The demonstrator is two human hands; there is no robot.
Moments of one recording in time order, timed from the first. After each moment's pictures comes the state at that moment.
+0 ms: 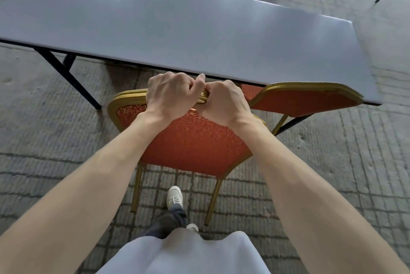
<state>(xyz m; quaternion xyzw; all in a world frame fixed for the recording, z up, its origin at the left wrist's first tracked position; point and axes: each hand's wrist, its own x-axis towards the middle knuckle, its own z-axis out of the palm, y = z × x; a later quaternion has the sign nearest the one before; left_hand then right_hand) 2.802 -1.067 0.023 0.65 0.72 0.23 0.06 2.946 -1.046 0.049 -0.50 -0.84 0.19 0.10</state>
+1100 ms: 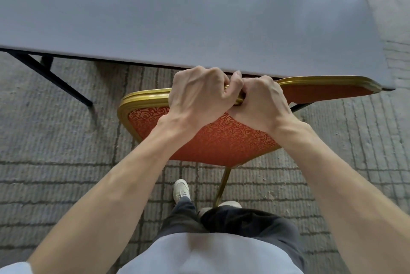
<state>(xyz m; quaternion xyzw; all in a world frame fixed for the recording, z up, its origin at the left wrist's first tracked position) 2.802 -1.011 0.032 0.71 0.67 0.23 0.08 2.950 -0.995 0.047 -0.53 -0.83 0.17 0.11</state>
